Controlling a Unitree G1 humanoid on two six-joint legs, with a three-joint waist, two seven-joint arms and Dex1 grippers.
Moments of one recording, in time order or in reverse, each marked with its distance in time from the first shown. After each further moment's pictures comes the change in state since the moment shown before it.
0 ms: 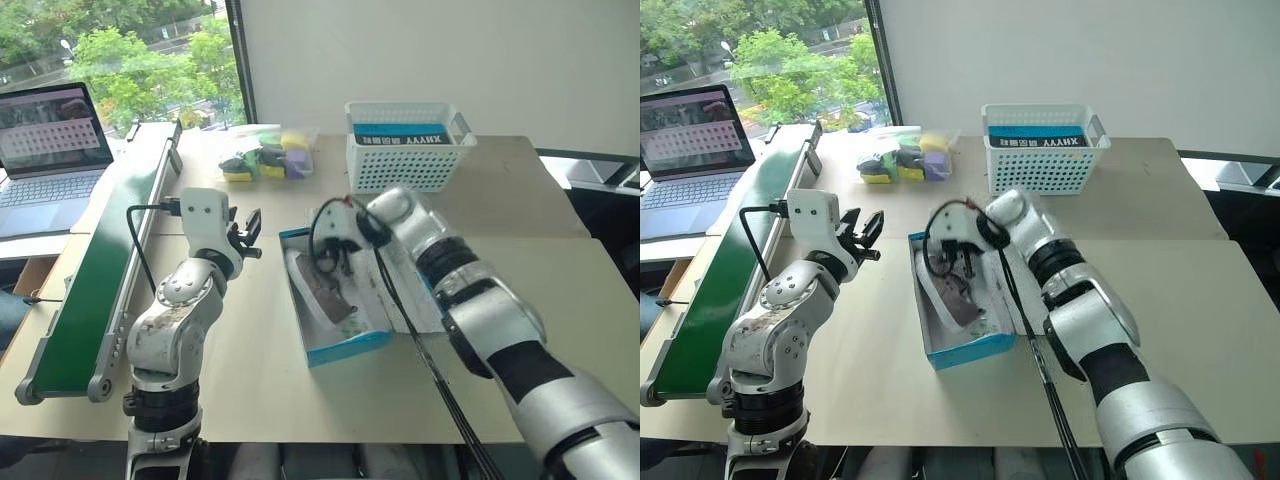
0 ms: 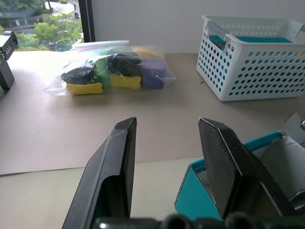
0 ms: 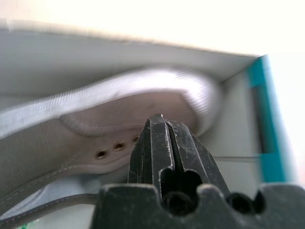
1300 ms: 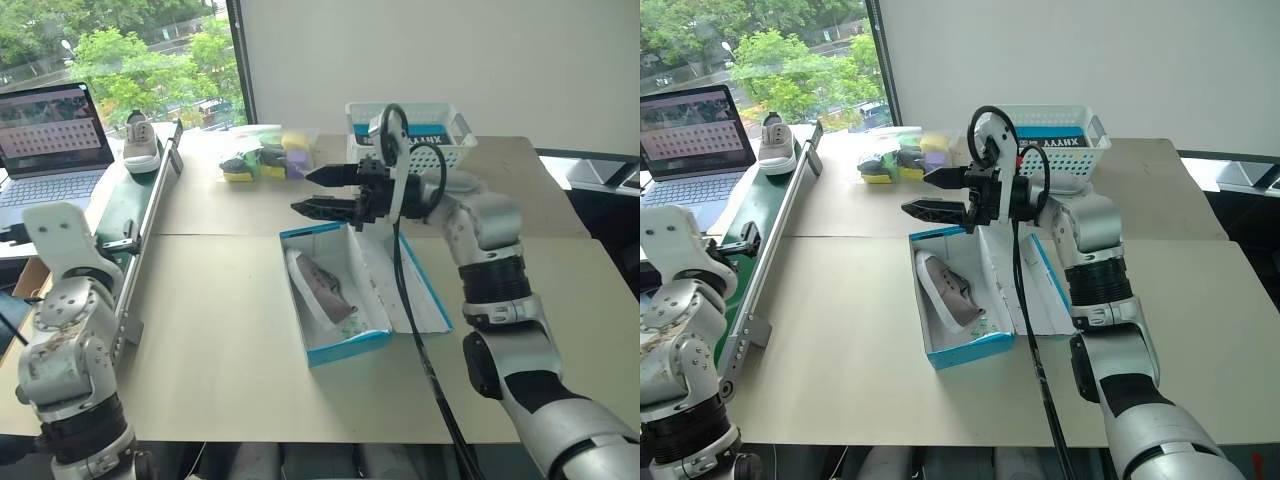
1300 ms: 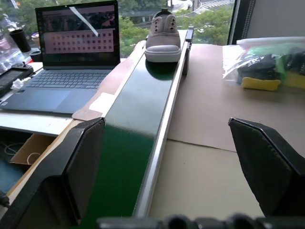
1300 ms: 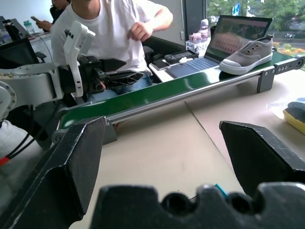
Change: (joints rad) left arm 0.118 0.201 0.431 0.070 0.066 -0.005 0.046; right arm 0.246 0.001 -0.264 -0.628 0.526 0.699 -0.228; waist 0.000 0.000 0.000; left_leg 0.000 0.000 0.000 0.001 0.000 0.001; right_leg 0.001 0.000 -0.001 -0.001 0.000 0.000
